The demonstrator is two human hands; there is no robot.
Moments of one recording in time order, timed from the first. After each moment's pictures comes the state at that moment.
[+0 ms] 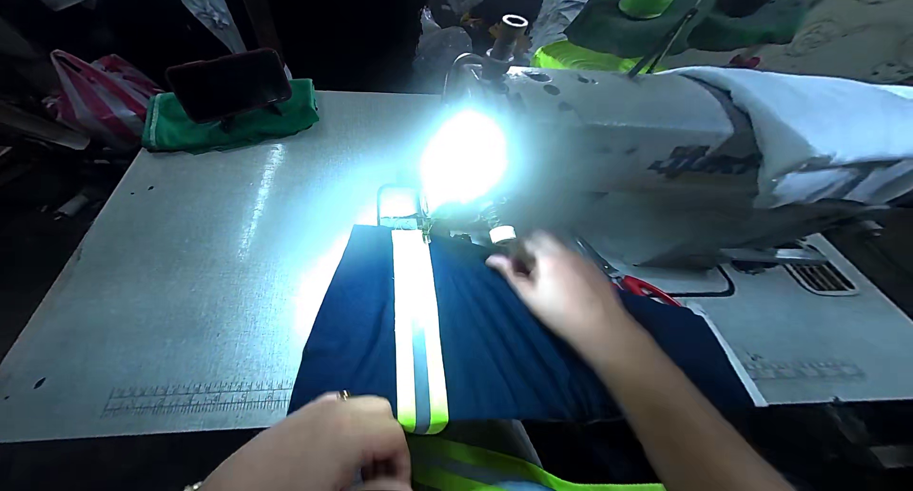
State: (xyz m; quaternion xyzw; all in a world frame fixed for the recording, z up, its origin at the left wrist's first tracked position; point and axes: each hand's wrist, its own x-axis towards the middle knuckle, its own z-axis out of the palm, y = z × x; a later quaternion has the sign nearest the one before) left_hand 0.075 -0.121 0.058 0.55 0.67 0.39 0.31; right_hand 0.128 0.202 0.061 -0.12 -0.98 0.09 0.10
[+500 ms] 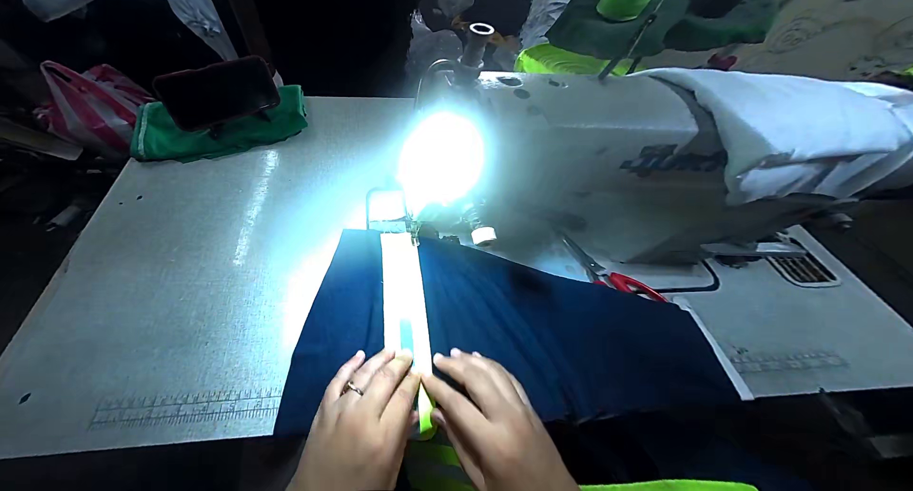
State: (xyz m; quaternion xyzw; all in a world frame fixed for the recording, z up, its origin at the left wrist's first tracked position) left_hand 0.125 -0.080 0.008 0.47 0.85 0.24 -0.02; right_hand 0.223 0.103 0.007 0.02 -0.97 0.21 0.15
